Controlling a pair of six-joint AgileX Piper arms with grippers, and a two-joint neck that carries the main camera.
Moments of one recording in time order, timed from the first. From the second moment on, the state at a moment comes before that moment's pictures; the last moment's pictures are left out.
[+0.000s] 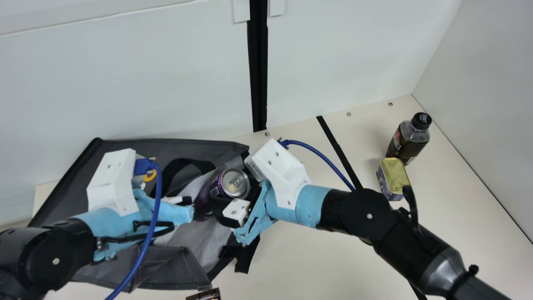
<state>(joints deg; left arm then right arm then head) -32.5 91.6 -82.6 -17.8 46.0 -7.5 19.0 77.9 -57.7 61.8 26.1 -60.7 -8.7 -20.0</state>
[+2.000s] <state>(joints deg) -32.5 91.6 -82.6 -17.8 46.0 -7.5 18.1 99.3 -61.6 94.1 32.0 -84.4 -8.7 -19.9</state>
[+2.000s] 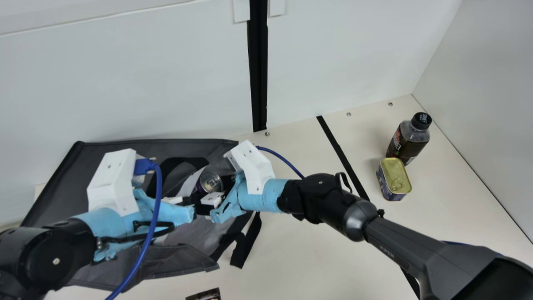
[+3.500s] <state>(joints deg) -32.5 91.6 -82.6 -17.8 46.0 -7.5 17.5 91.1 -58.0 86.2 29.7 -80.4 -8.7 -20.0</state>
